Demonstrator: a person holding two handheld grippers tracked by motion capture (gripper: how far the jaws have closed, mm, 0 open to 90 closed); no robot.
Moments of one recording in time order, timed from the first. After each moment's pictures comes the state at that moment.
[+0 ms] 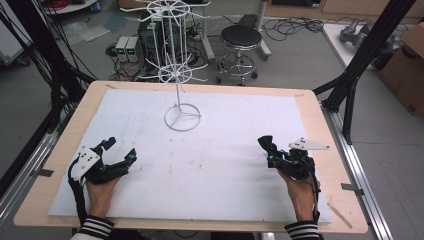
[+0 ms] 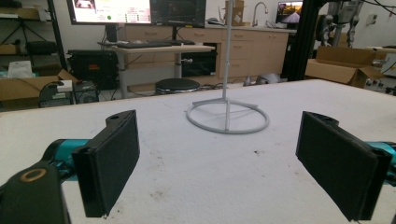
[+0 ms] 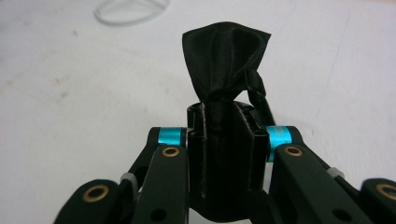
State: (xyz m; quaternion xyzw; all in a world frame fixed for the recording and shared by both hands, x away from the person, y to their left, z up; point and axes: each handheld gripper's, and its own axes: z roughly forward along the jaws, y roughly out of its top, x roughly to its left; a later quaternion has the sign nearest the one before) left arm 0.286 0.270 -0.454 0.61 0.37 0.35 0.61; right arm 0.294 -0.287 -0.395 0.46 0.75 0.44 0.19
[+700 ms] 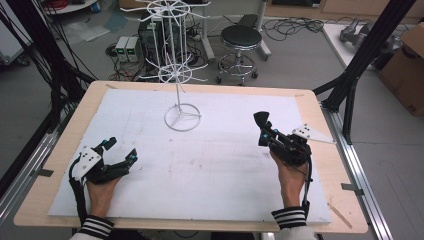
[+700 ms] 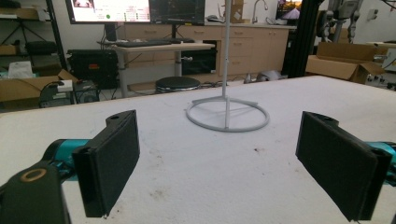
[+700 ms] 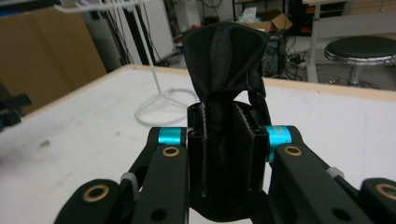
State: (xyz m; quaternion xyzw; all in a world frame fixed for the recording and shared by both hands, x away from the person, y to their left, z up) left arm 0.286 0.269 -0.453 0.61 0.37 0.35 0.60; right arm 0.308 -0.265 -0.362 0.42 0.66 0.58 0.21
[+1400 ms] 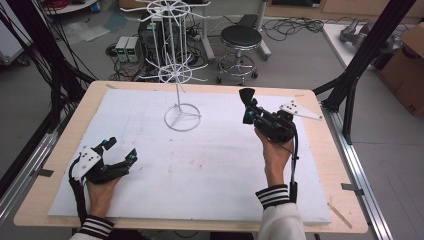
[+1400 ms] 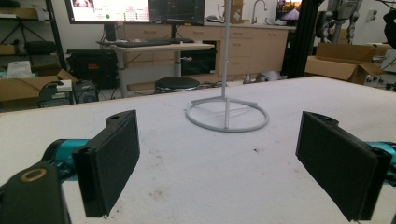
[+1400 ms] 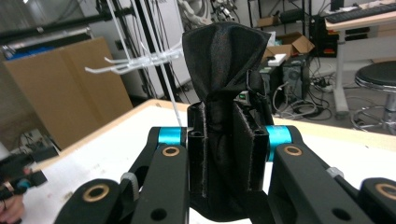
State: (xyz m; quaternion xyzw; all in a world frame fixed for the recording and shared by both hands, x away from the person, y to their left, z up) left arm 0.286 0.270 -0.453 0.61 0.37 0.35 0.61; right arm 0.349 -0.226 -0.326 0.40 0.64 0.63 0.19
